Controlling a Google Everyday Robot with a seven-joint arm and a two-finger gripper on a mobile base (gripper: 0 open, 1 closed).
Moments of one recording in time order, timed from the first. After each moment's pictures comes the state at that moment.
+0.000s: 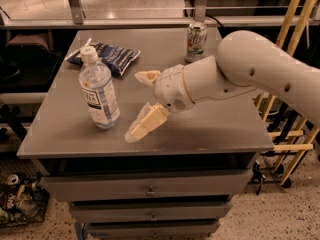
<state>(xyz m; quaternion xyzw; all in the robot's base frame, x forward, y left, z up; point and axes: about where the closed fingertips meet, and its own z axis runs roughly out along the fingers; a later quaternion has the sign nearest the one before) 0.507 0.058 0.877 -0.61 0.61 0.29 0.42</state>
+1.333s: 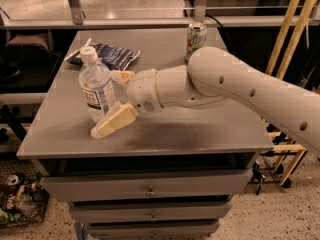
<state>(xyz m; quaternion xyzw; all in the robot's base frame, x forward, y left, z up) 0.514 0.131 0.883 -0.58 0.57 0.35 0.47</state>
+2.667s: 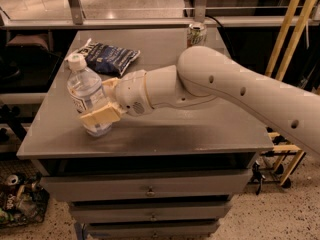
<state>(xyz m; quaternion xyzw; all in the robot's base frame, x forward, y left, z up) 0.497 0.154 0.887 -0.57 0.57 0.38 0.45</state>
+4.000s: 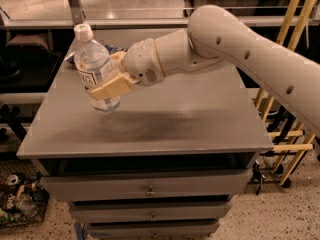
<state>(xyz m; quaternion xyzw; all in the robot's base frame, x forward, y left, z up) 0.525 0.132 0.932 -0.62 0.53 0.40 0.42</state>
